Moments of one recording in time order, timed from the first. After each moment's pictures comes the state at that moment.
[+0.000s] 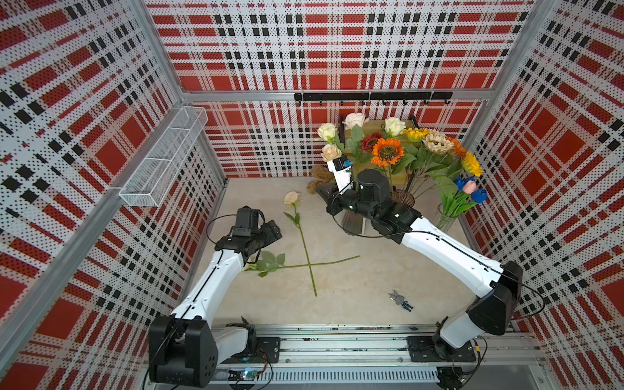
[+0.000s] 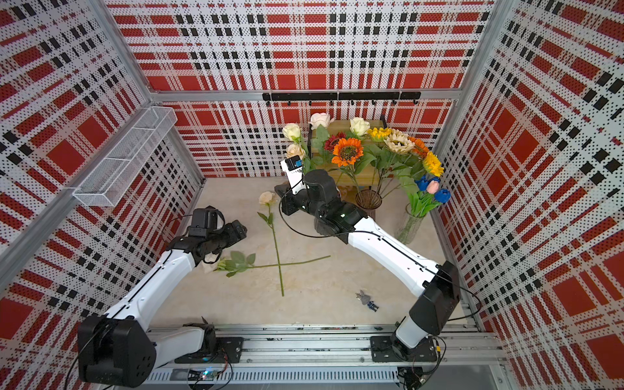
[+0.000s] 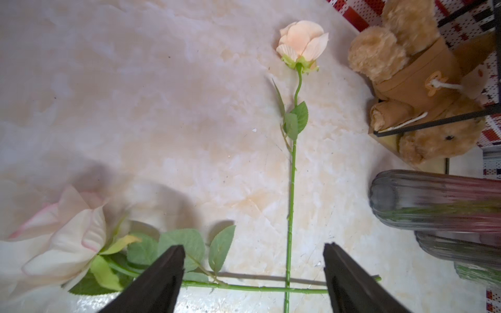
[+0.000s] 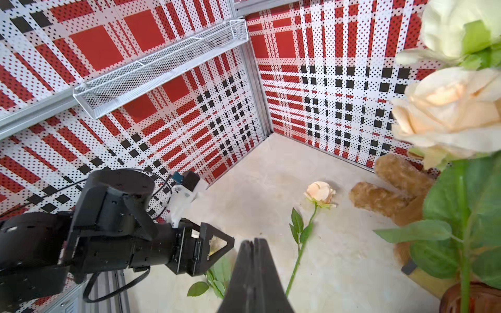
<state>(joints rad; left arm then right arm) -0.10 1.20 0.88 -0.51 0.07 -0.59 0.80 1.59 1.57 -0.19 -0.12 0.23</state>
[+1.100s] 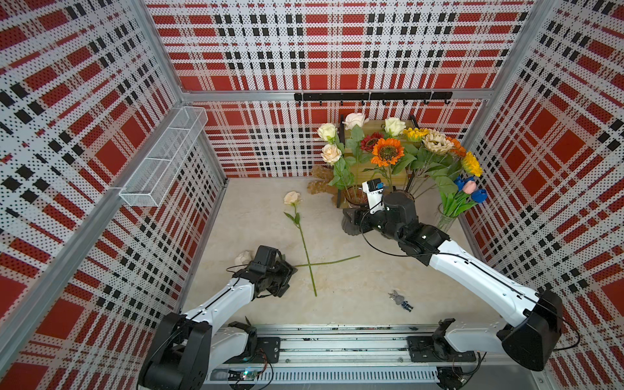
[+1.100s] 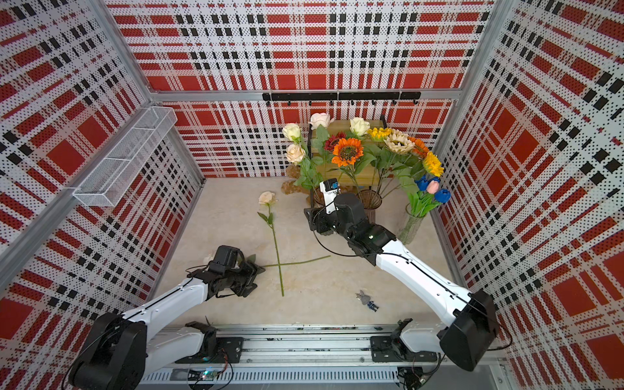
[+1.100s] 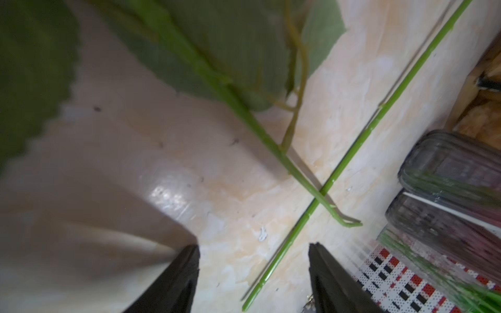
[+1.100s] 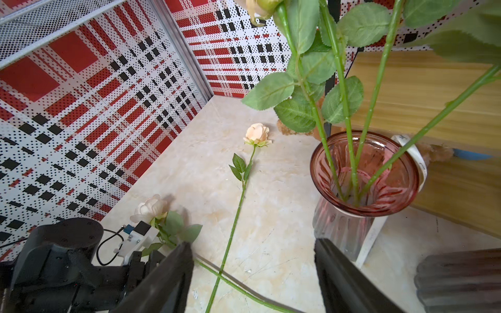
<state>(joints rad) -0.28 1.14 0.40 -0.26 0.30 -1.35 0.69 1.30 1.16 -0.22 0.01 0.30</state>
